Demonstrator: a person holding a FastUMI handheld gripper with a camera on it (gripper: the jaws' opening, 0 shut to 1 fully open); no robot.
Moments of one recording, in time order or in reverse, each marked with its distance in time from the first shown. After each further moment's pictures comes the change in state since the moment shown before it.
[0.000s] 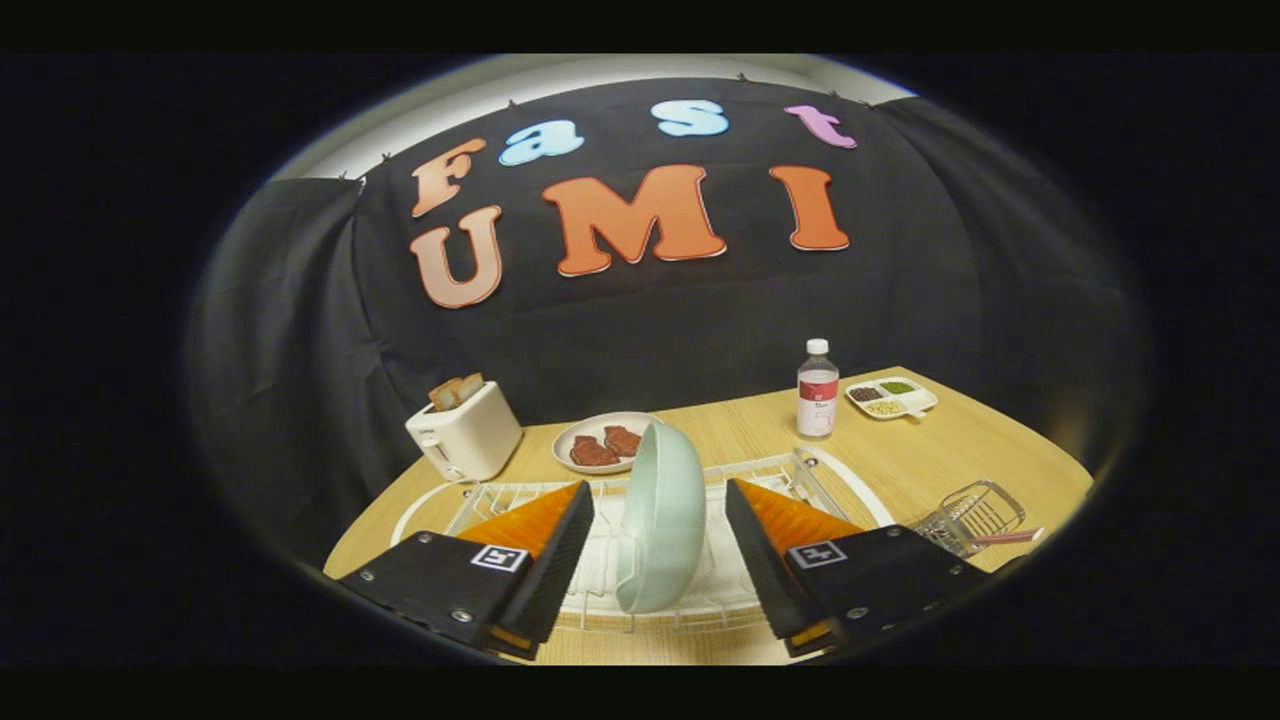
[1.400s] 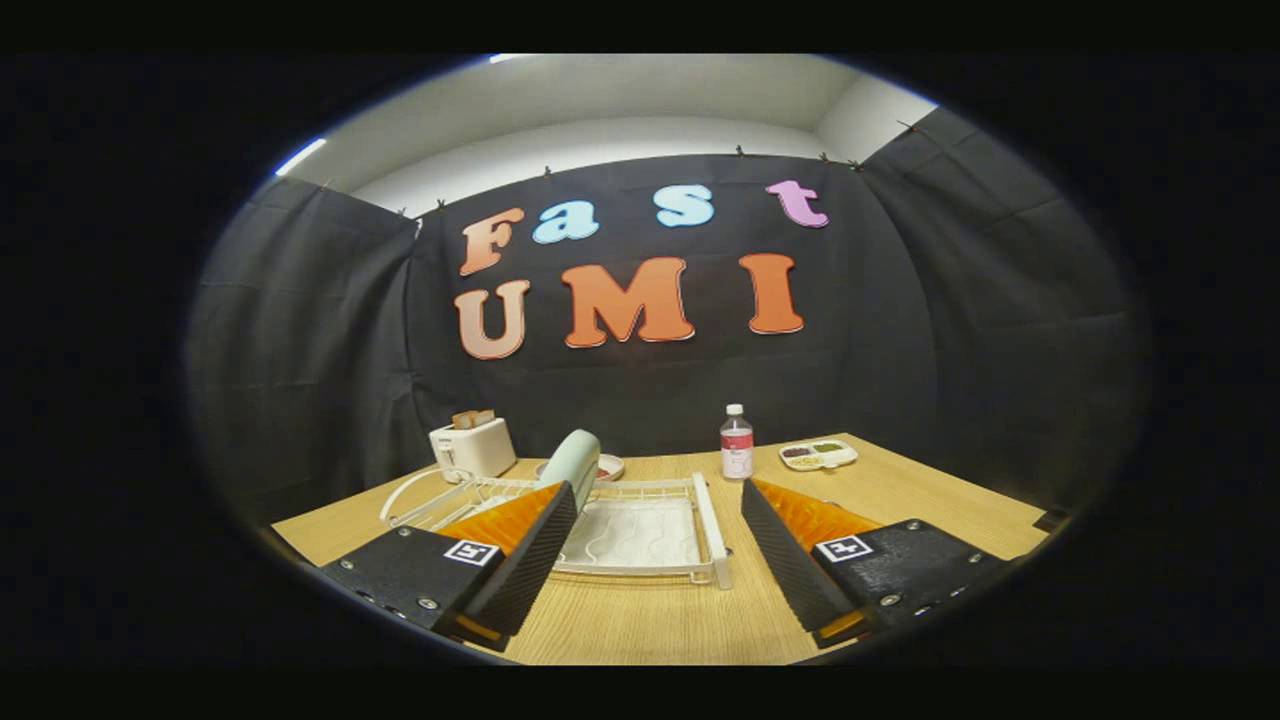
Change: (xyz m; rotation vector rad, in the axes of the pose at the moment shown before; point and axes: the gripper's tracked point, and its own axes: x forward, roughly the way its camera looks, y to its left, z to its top) arm -0.159 -0.110 -0.002 -0.072 -0.322 0.058
